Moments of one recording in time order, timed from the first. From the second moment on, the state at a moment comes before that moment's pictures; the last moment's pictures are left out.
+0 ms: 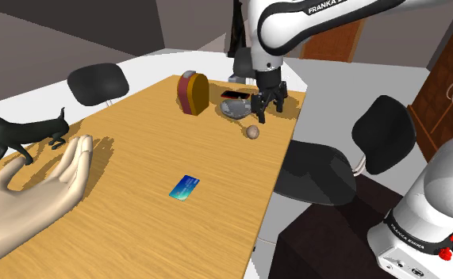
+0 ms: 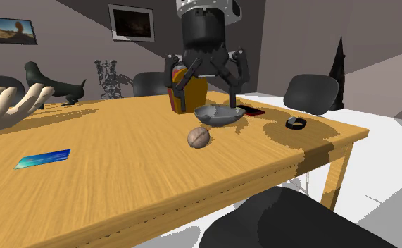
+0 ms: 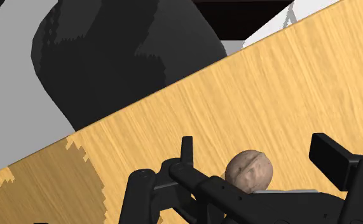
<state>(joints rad) 0.04 -0.16 0.21 -2.10 0.01 1.77 0.19</state>
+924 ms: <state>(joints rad) 0.06 0.09 0.25 -2.00 -0.08 1.89 0.29</state>
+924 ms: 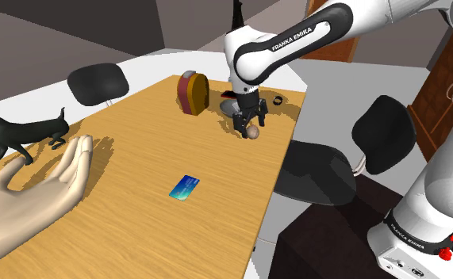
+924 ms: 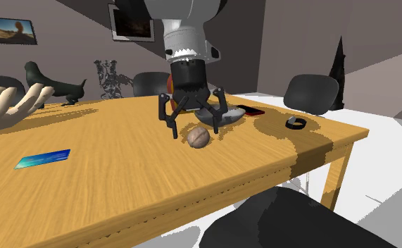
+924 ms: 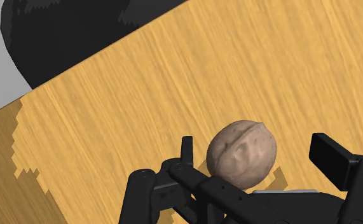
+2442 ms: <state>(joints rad) 0.06 0.07 0.25 -1.95 -0.07 1.82 0.28</state>
